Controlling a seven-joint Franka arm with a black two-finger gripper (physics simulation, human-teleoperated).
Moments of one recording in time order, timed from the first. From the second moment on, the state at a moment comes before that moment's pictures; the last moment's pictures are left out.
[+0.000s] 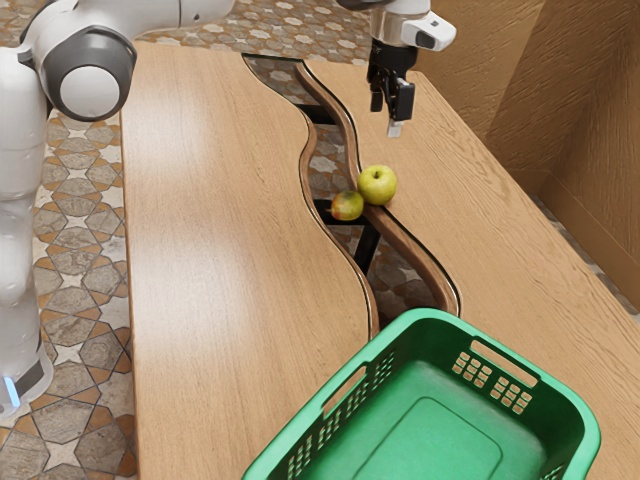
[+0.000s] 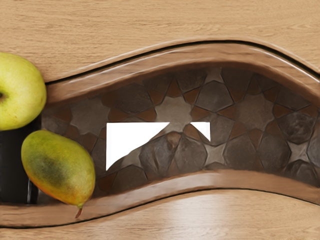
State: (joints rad) arm 0.06 0.15 0.07 -1.25 -0.05 1.56 0.13
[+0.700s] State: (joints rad) arm 0.04 -0.07 0.17 -1.78 -0.10 1.61 0.07
